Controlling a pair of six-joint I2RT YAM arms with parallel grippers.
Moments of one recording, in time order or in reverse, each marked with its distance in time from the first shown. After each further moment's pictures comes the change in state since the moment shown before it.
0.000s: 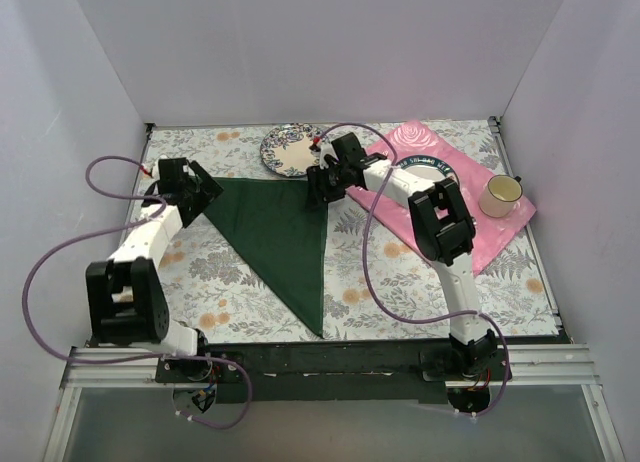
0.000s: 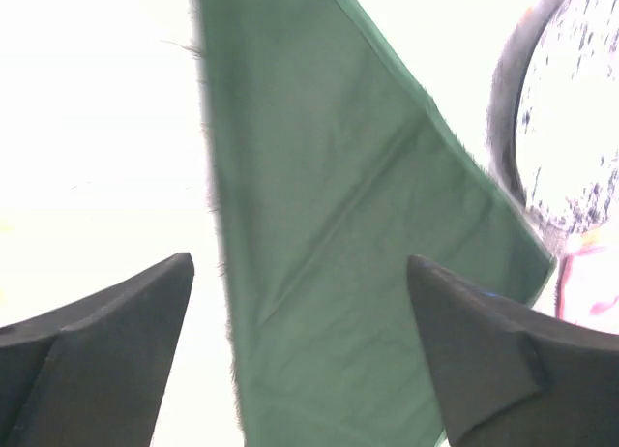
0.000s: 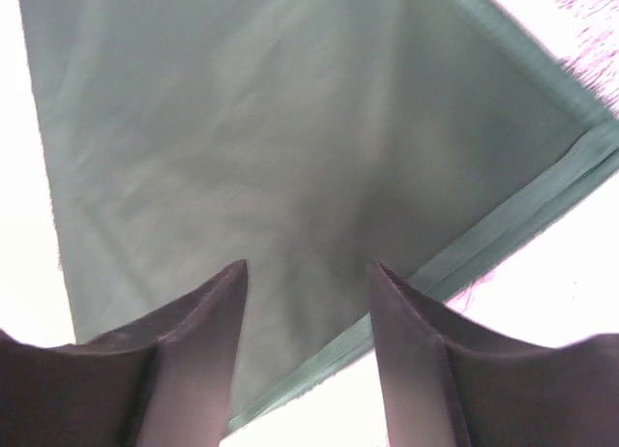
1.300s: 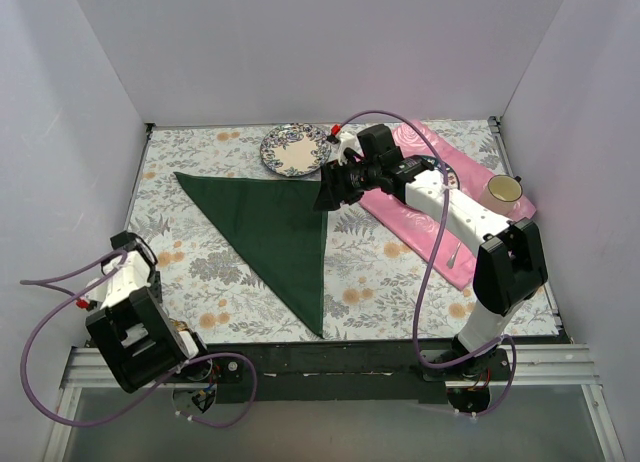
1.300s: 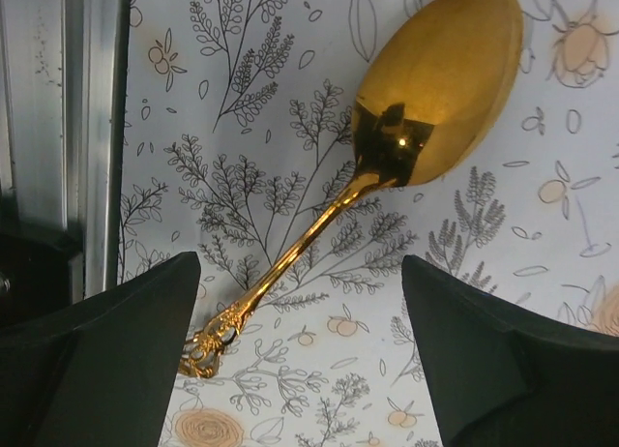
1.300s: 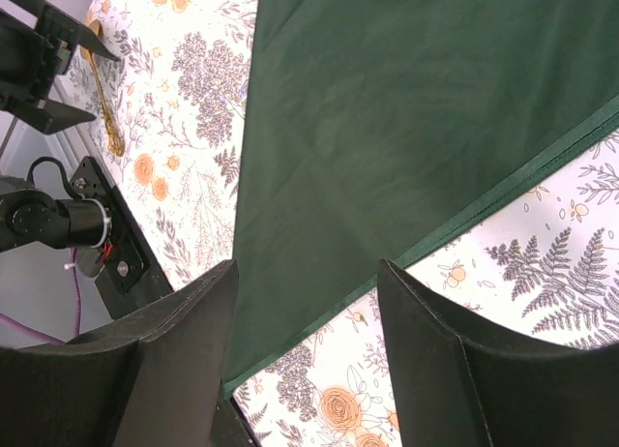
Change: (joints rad) left arm 0.502 -0.274 -0.336 -0.612 -0.407 -0.544; right arm 0.036 -0.582 -0.339 -0.072 -0.066 0.025
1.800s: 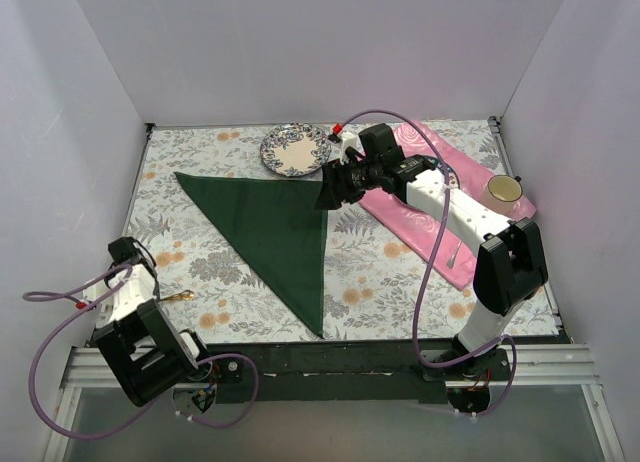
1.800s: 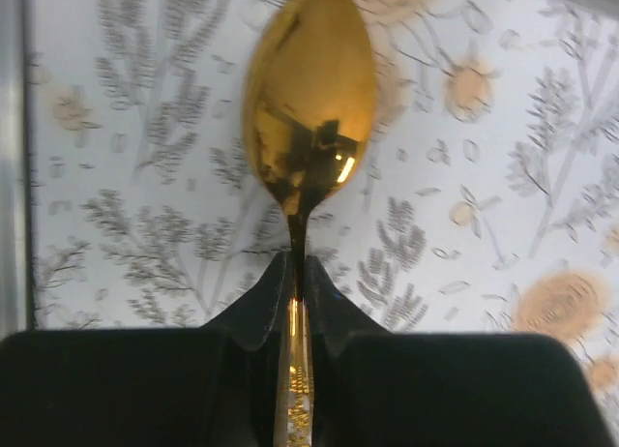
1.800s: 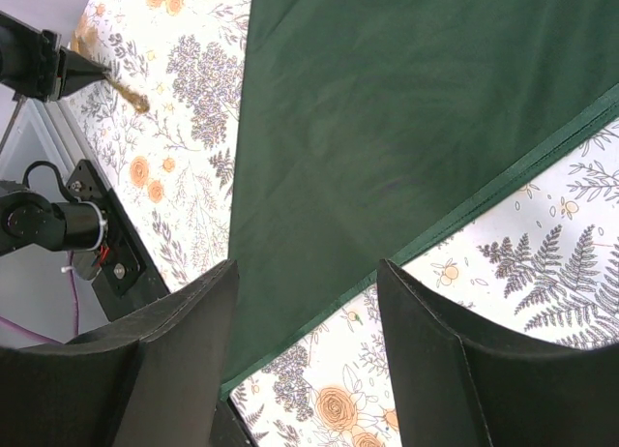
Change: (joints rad) left arm 0.024 -0.077 -0.119 0.239 -0.008 0.037; right arm -0.006 0.000 -0.002 0.001 0.003 -0.002
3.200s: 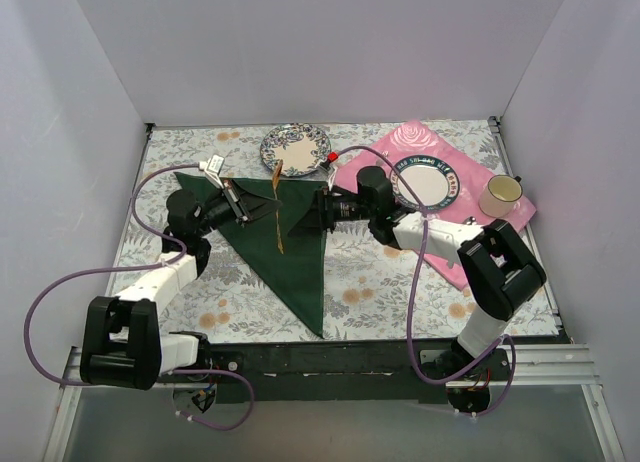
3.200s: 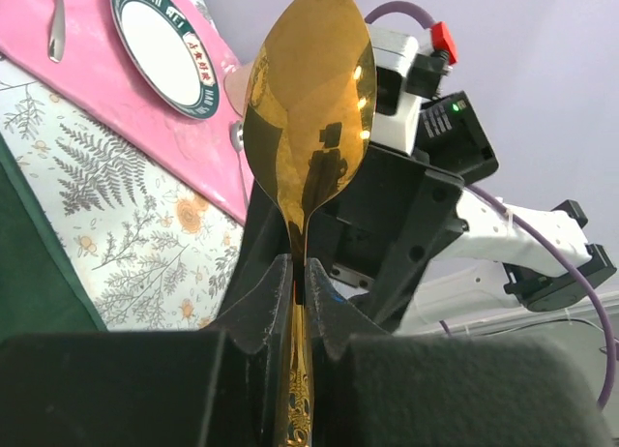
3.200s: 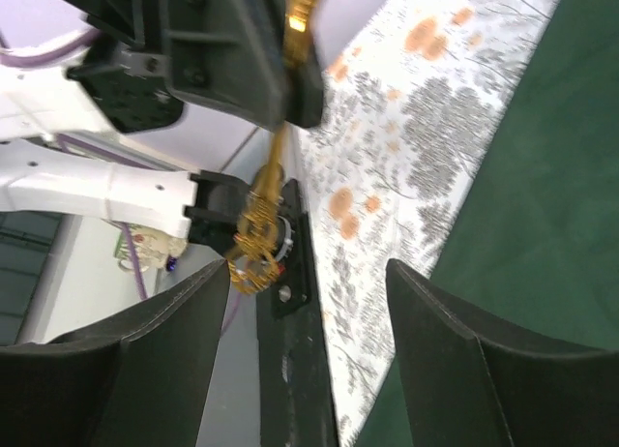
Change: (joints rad) left arm -0.695 0.066 0.027 1.362 1.362 0.104; right arm 0.107 -0.017 -0.460 0.977 -0.308 0.523
